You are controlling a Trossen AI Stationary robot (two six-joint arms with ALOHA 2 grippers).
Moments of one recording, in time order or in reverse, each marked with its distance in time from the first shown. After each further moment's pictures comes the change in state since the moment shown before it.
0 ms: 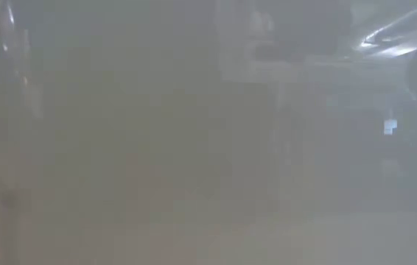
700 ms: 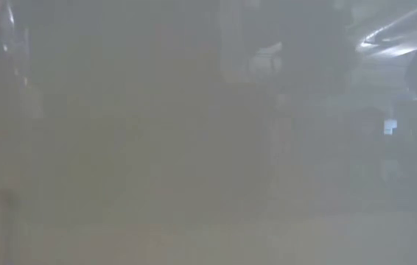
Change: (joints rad) left arm -0.001 0.000 0.000 -0.042 0.006 -0.048; right arm 0.028 0.000 -0.284 0.317 -0.139 -0.007
